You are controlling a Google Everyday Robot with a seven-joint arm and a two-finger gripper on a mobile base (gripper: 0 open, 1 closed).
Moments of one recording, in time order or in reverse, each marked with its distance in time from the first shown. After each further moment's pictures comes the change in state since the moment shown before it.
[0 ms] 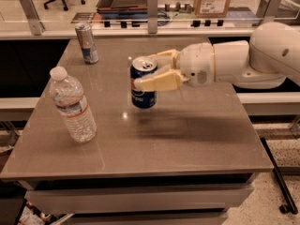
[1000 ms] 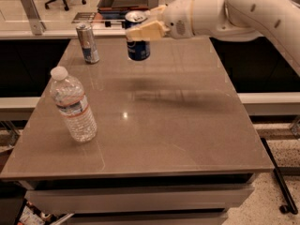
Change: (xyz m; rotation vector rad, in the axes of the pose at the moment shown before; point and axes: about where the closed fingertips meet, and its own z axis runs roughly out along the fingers) arm -0.055 -0.134 0.026 0.211 0.043 -0.026
